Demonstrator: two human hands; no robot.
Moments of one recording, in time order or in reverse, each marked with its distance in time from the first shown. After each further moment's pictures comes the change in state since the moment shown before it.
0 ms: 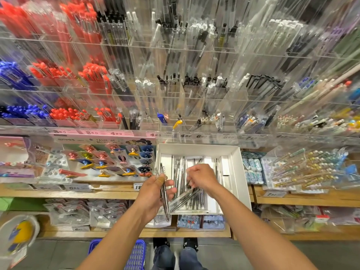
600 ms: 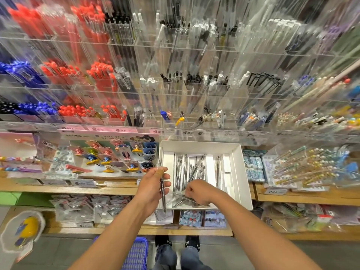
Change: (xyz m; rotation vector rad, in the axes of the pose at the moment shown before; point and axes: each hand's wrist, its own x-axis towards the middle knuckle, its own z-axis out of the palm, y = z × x) left_hand -0.014 0.007 0.000 0.065 0.043 0.107; right_hand -0.017 0.024 0.011 -0.782 -0.452 -0.188
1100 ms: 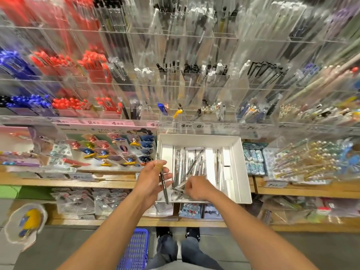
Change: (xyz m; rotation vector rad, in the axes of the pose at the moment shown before) left_hand 0.000 0.000 0.005 0.027 0.016 0.003; right_hand -0.004 -0.003 0.014 0.115 0.112 0.086
